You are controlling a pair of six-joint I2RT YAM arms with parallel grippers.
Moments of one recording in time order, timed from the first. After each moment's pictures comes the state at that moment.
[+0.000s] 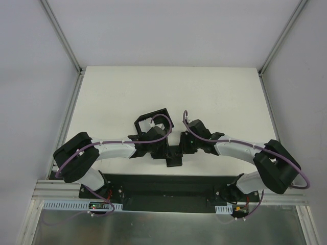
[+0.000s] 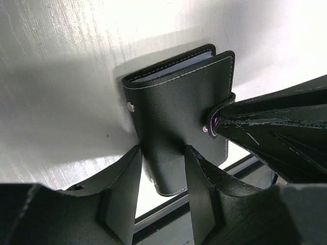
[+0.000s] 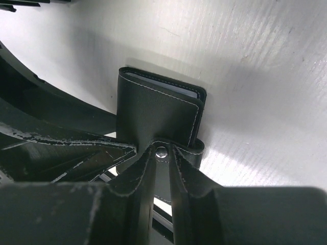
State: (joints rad) left arm -0.94 1.51 0.67 -0.07 0.09 -1.00; right arm 0.78 1.41 0.64 -0.14 -0.23 0.69
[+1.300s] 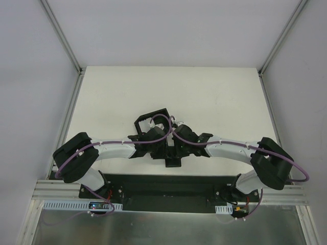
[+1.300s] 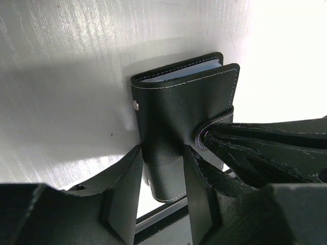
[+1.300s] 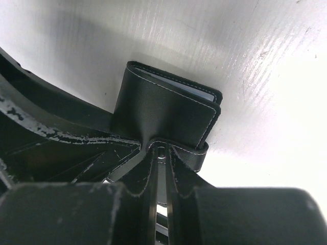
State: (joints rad) left arm -0.94 1.51 0.67 -0.08 0.07 -1.00; right arm 0.99 1.48 0.78 -0.33 0.06 0.66
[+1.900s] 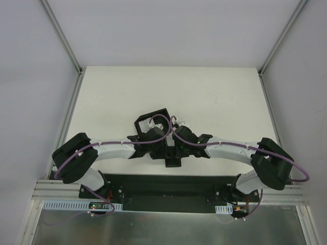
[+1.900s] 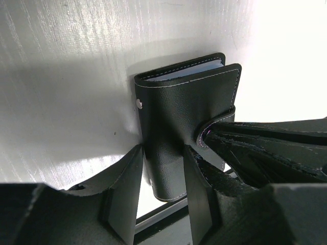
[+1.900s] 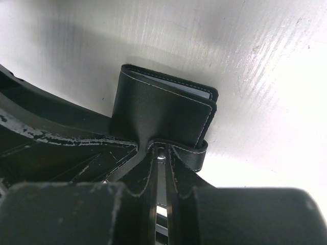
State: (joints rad) left arm -0.94 1.50 0.66 -0.08 0.06 -1.01; right arm 1.00 1.49 0.78 -0.33 0.12 0.73
